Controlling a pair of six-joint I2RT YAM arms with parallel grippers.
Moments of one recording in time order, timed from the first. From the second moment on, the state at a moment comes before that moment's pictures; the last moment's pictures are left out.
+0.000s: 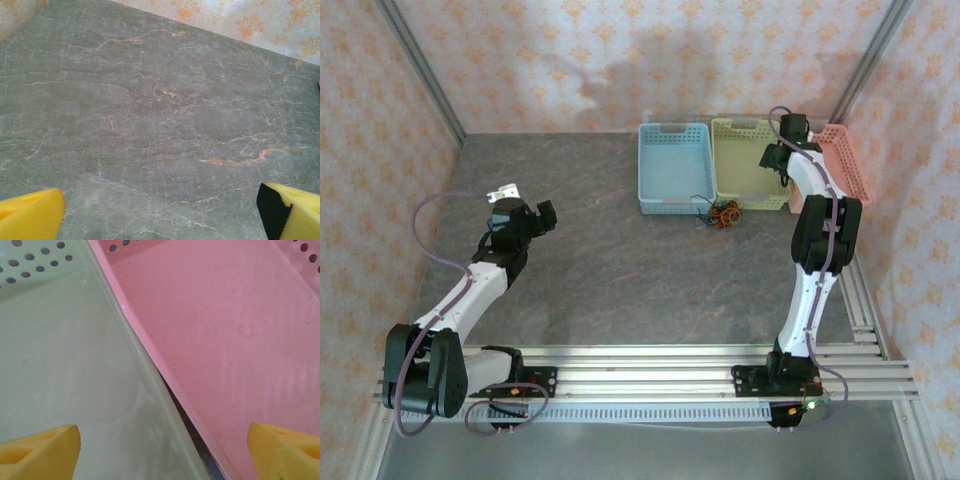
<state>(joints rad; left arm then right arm) -0.06 1.19 0.66 -0.01 -0.25 -0.36 -0.09 2.19 1.87 -0.61 0.24 0.30</state>
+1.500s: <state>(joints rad) -0.06 1.19 0.66 -0.02 -0.26 -0.36 0.16 2.38 2.16 -0.77 0.08 0.22</state>
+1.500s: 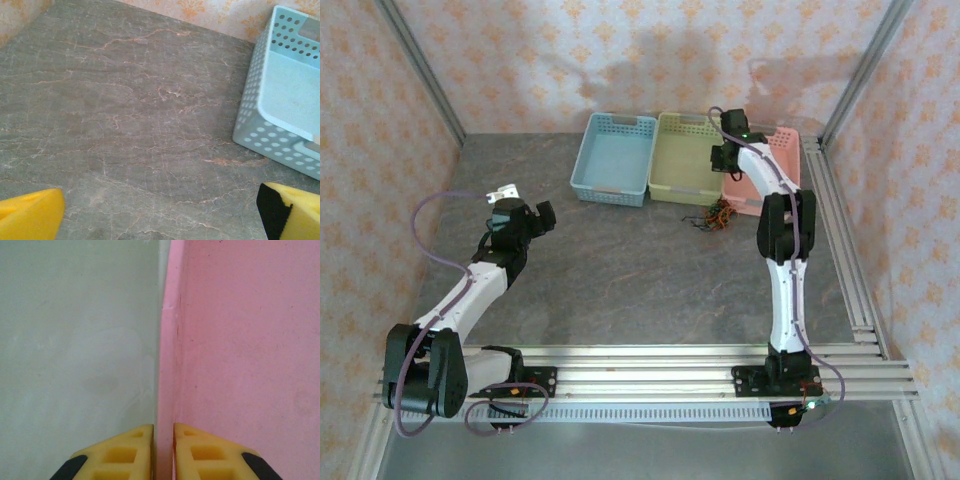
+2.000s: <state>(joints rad) -0.06 1.19 0.66 -0.02 -0.26 -0.36 0.21 2.51 2.37 -0.83 0.05 0.20</state>
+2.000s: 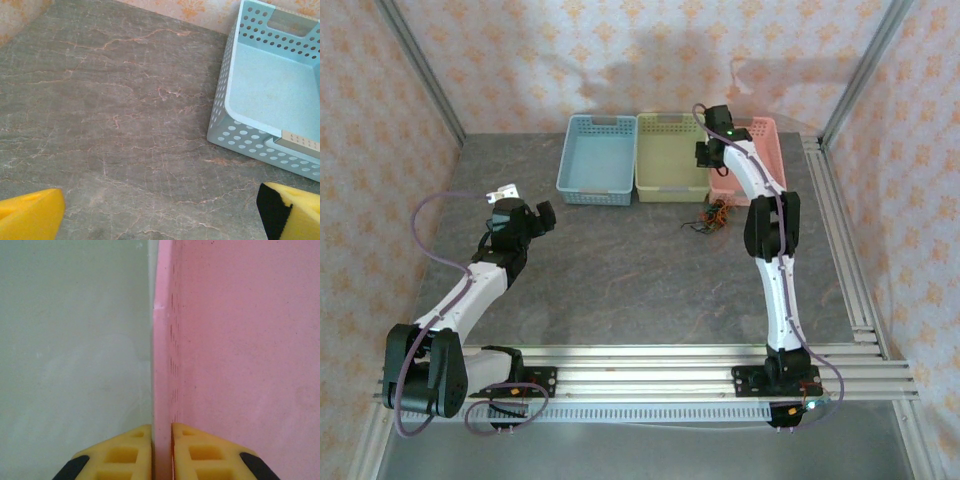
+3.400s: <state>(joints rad) -0.06 1.15 0.65 -0.01 -0.27 -0.36 0.24 1.68 1.05 -0.27 0.04 0.47</state>
